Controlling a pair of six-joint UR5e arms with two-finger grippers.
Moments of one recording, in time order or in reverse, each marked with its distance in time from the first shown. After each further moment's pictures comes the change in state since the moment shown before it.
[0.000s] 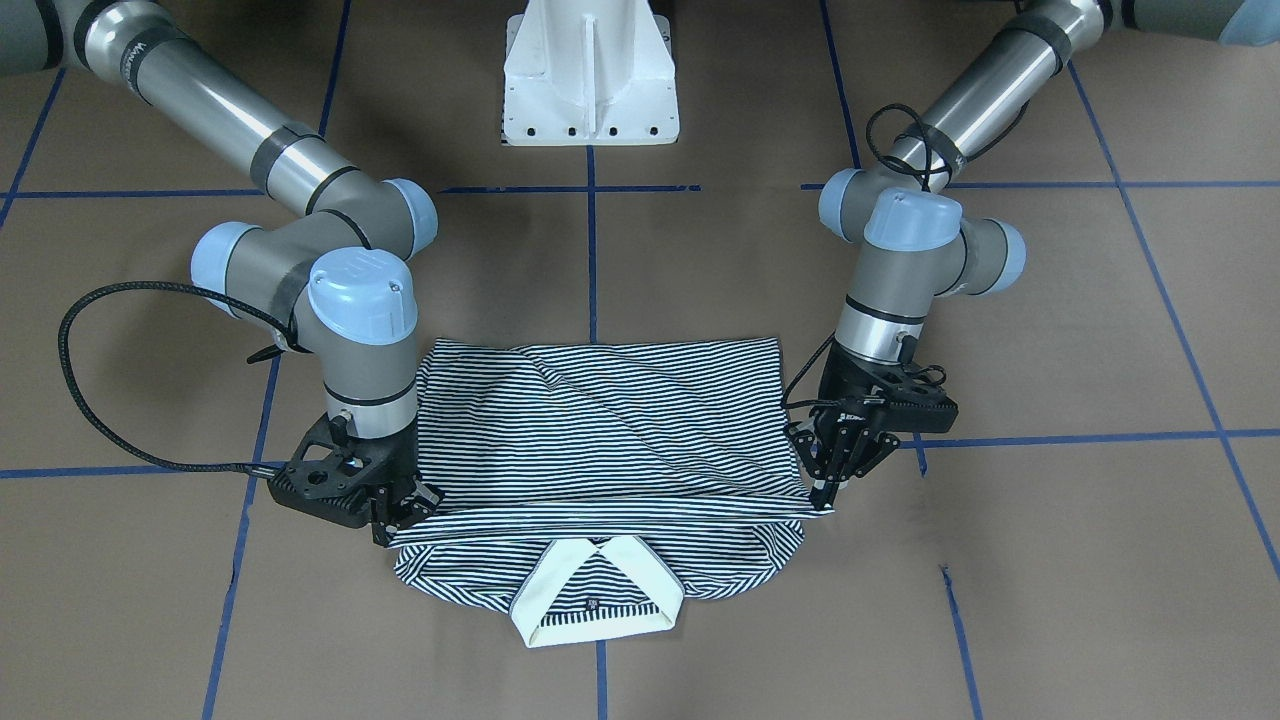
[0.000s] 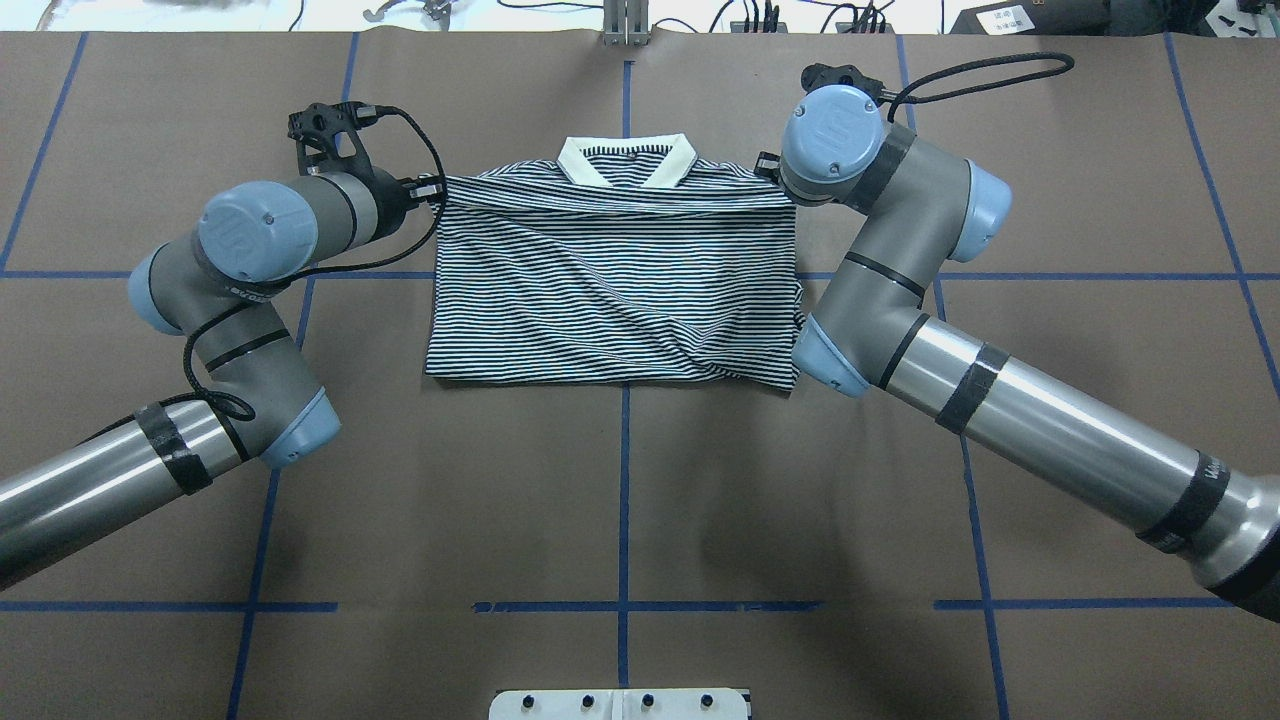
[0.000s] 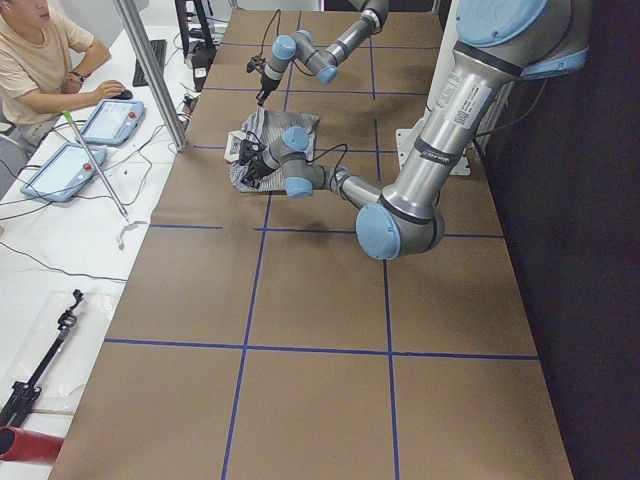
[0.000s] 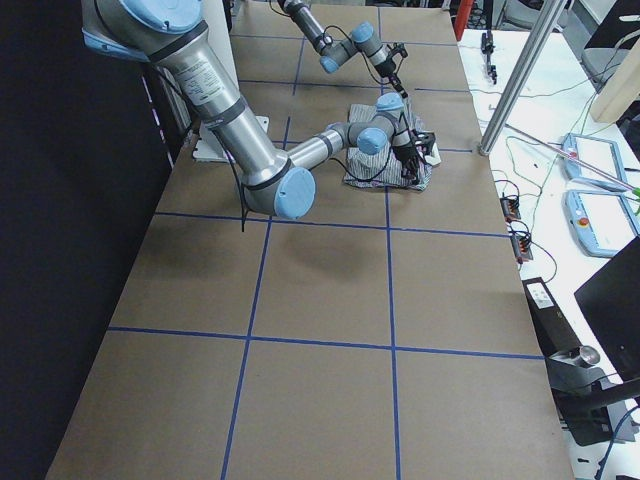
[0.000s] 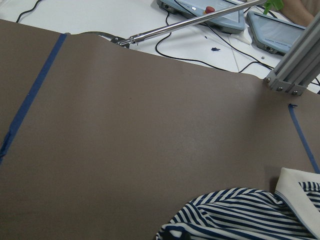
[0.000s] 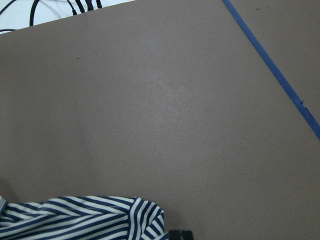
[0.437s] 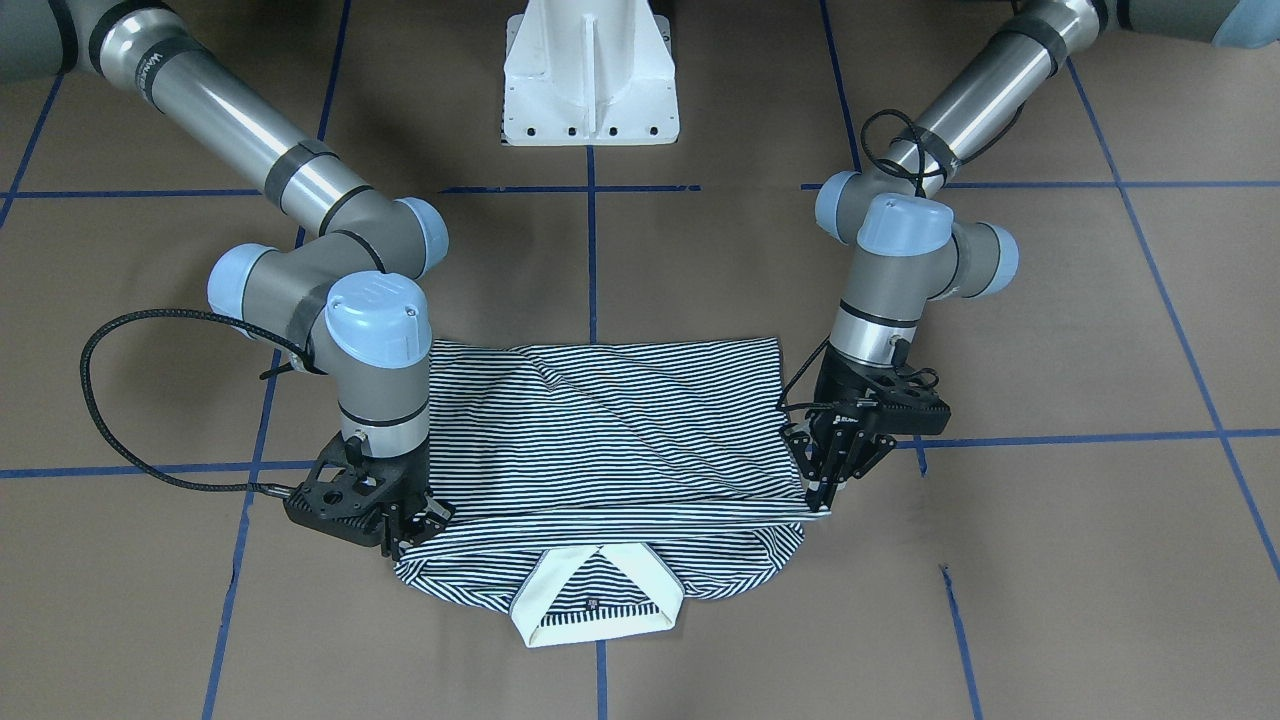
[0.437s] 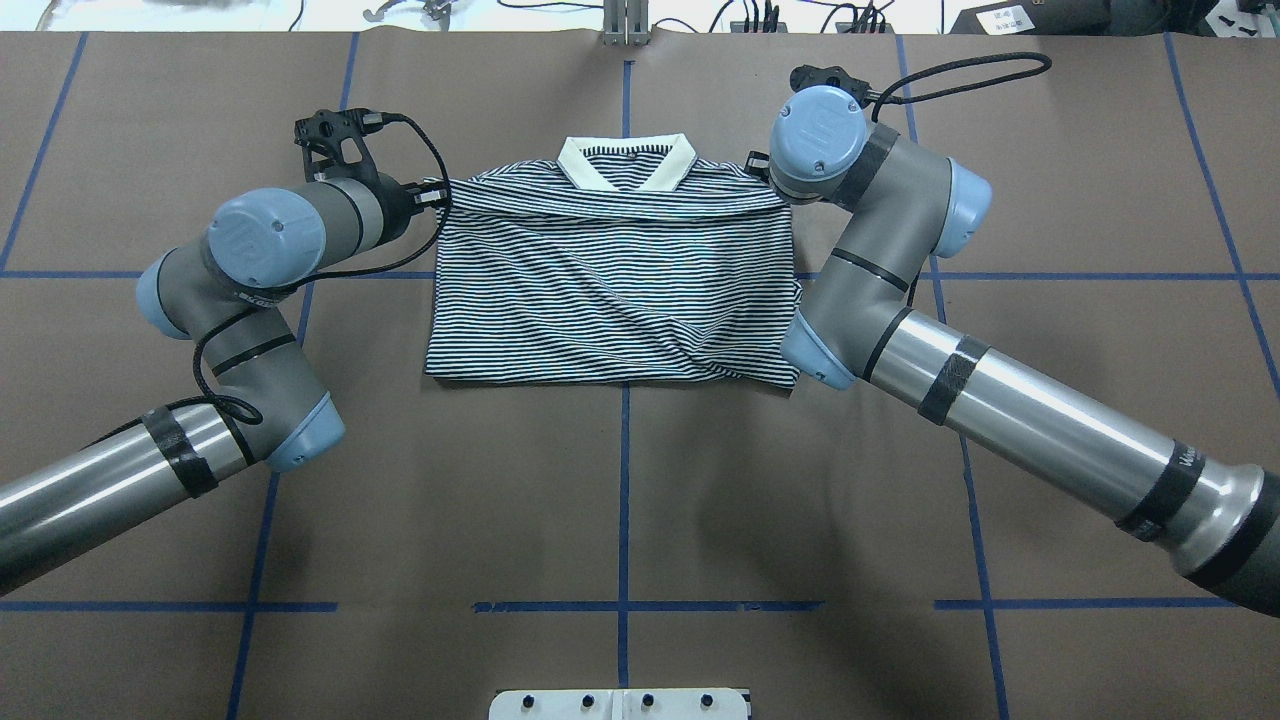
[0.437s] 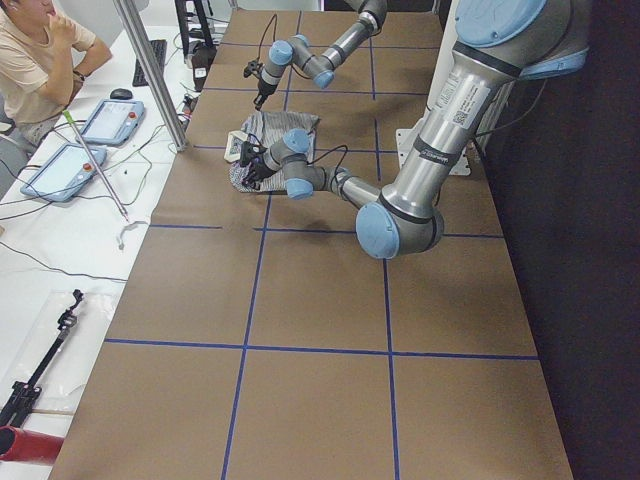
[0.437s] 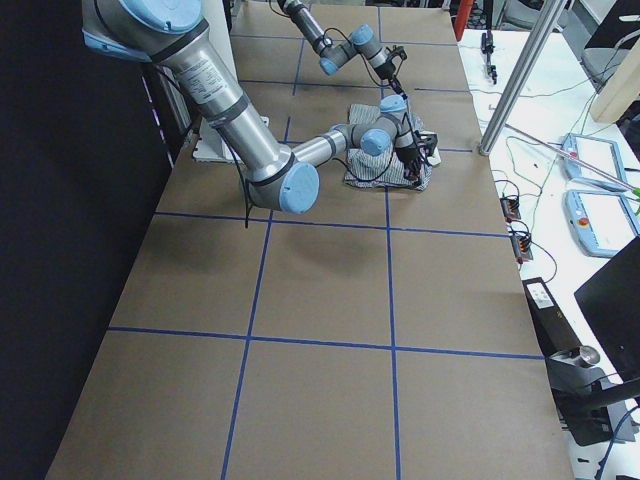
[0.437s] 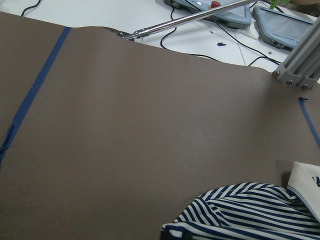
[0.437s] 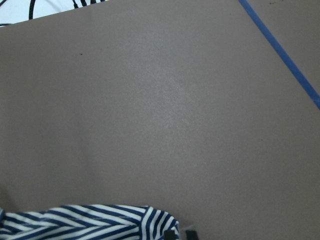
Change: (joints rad) left arm 0.009 -0.008 0.011 -0.003 0.009 0.002; right arm -0.002 0.031 -0.077 0.053 0.000 0.000
